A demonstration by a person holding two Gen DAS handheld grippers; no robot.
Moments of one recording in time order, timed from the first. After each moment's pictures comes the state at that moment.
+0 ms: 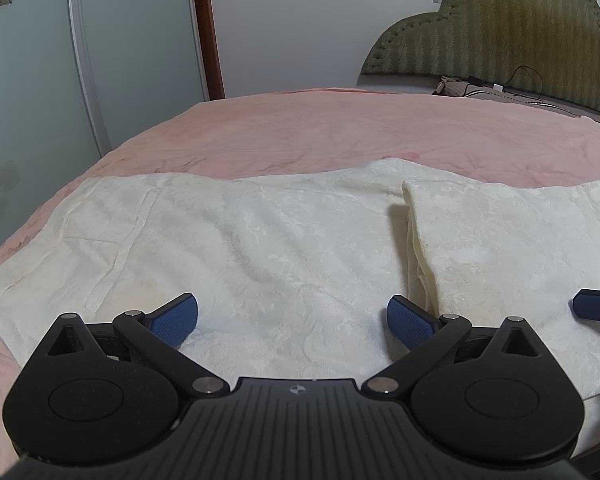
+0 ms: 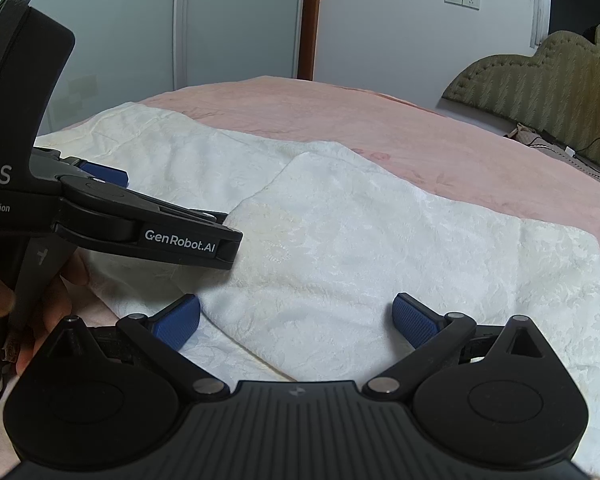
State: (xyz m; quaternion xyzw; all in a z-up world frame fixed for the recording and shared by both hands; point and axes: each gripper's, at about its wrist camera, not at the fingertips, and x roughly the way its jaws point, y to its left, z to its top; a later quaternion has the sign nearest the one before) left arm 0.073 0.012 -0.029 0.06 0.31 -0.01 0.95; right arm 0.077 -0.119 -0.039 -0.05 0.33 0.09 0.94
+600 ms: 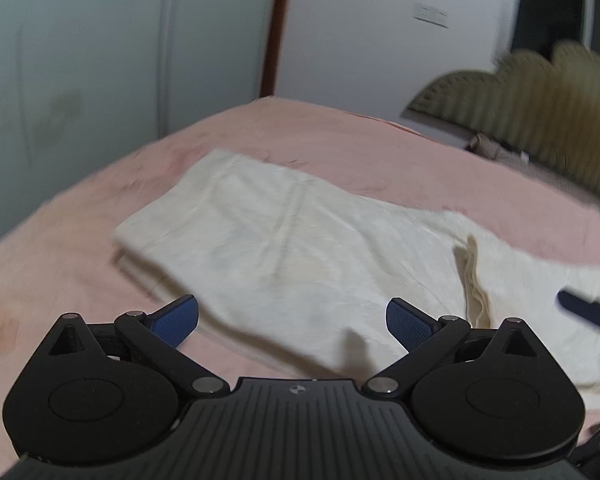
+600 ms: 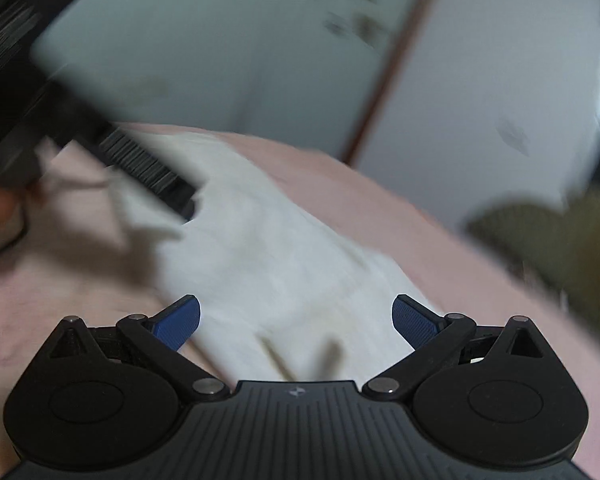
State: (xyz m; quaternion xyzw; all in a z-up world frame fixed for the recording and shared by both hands) left arm 0.021 0.144 0.013 -0.10 0.32 0.01 0.94; right arm 0.032 -0.039 -0.021 -0.25 0.19 0.15 0.94
